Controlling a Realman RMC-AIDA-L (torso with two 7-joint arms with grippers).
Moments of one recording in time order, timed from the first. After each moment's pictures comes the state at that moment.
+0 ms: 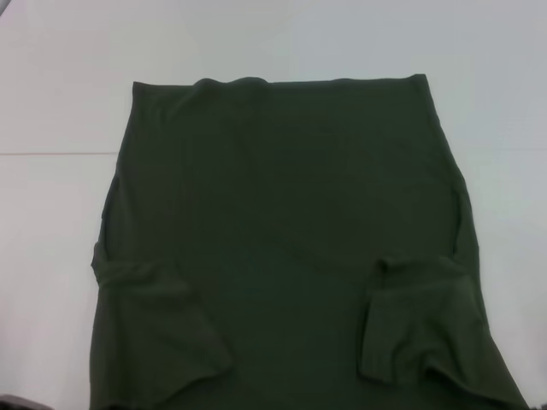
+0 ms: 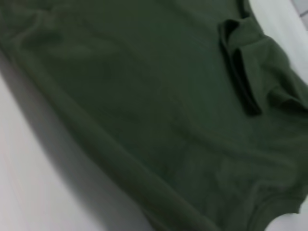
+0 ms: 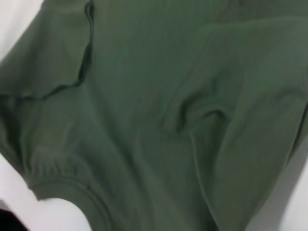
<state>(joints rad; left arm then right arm) -0.44 -2.14 0.50 1.17 2.61 1.97 -2.12 0.48 2.06 -0.58 -1.03 -2.62 -1.88 2.17</state>
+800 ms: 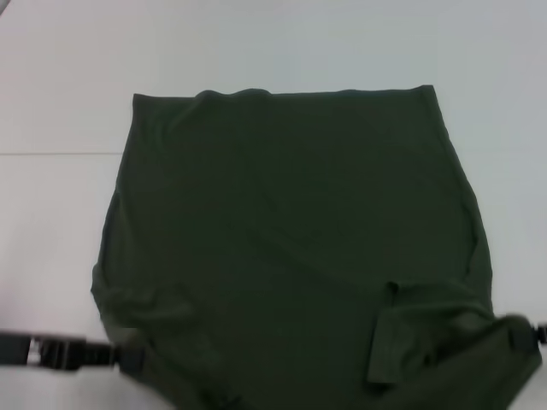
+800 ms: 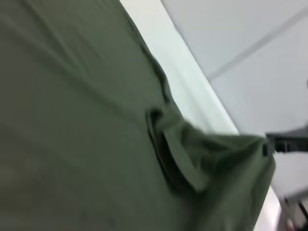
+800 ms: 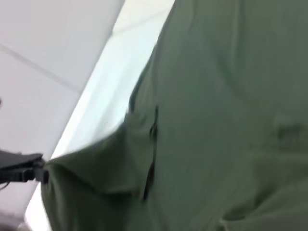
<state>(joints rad) -0.55 -2.07 0.37 0.94 2.44 2.00 -2.10 0.49 1.93 -0.46 -0.79 -2.34 -1.89 2.15</state>
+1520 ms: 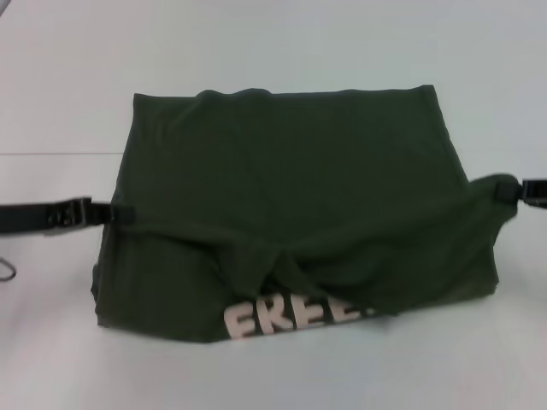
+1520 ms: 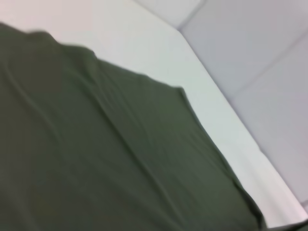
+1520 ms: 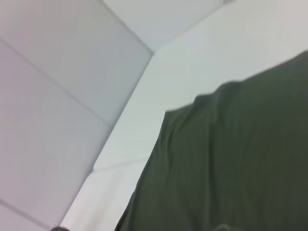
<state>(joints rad) -0.70 -1.98 0.27 0.71 2.41 1.55 -2.12 0.59 1.92 -0.39 -0.70 -2.15 -1.58 2.17</state>
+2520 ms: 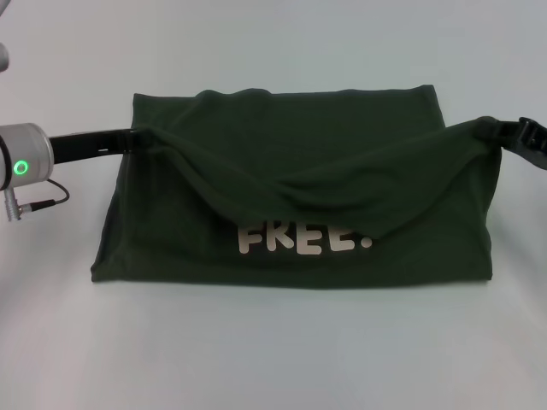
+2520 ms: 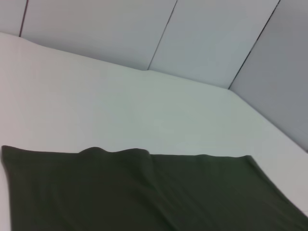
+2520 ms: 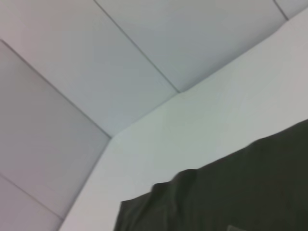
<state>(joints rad) -0.87 -1.98 0.32 0.48 2.30 1.02 -1.87 0.68 1.96 -0.43 -0.54 -1.97 -1.15 2.06</state>
